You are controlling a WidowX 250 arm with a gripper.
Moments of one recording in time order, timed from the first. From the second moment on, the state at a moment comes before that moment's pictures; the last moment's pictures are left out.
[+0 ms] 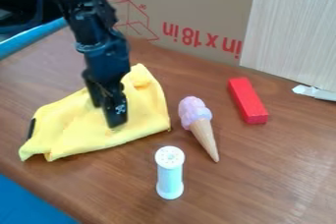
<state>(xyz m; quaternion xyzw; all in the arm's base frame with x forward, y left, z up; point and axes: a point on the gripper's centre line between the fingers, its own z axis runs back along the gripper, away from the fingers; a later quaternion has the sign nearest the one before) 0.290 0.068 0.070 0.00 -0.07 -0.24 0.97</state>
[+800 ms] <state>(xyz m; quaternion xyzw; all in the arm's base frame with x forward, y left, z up) 0.348 0.092 0.062 0.04 -0.08 -0.19 0.98</state>
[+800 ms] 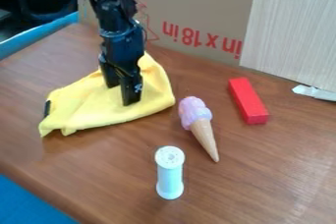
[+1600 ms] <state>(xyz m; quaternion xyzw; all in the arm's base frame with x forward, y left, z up) 0.415 0.073 0.069 0.04 -0.10 -0.16 0.98</state>
